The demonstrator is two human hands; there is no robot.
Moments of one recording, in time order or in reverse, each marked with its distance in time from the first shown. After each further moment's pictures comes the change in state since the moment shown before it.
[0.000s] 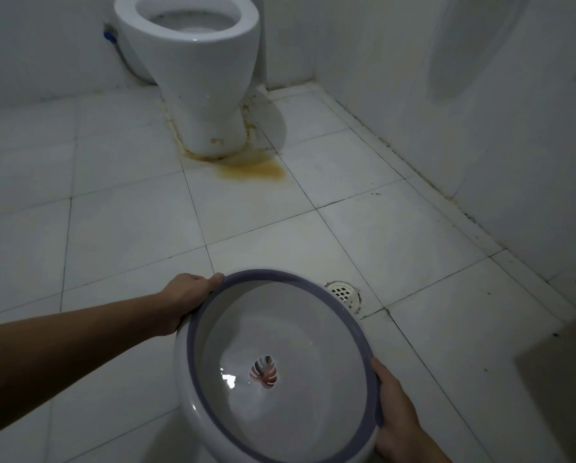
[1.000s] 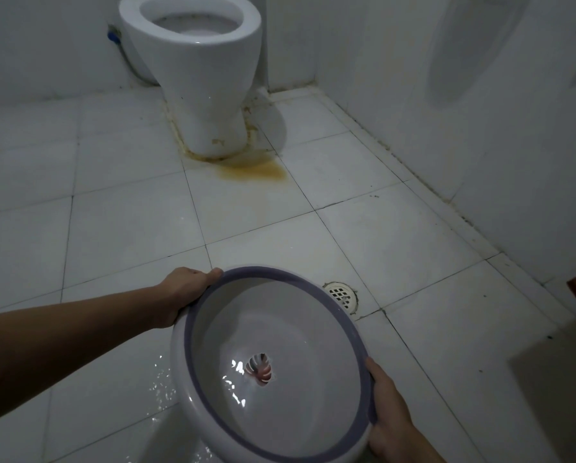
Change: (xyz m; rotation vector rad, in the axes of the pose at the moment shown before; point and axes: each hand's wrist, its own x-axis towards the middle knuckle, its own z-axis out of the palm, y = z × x) left_hand -0.004 0.006 -0.003 -0.033 0.014 0.016; right_hand -0.004 0.000 0.003 -0.038 -0.003 -0.030
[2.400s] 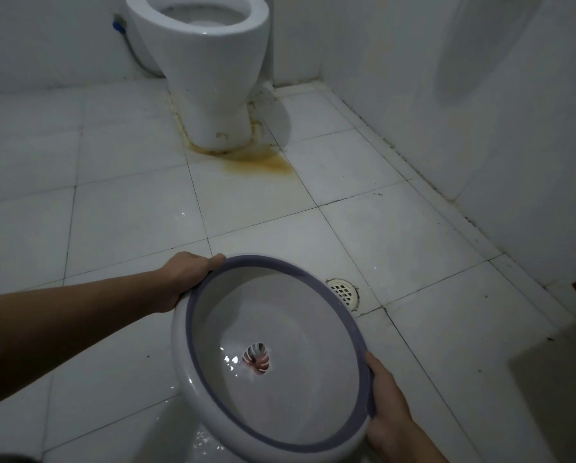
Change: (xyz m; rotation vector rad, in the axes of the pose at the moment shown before) left_hand 0.001 0.009 -0.005 -0.006 0.003 -0.001; right_hand -0.011 -0.003 0.006 -0.029 0.011 -0.005
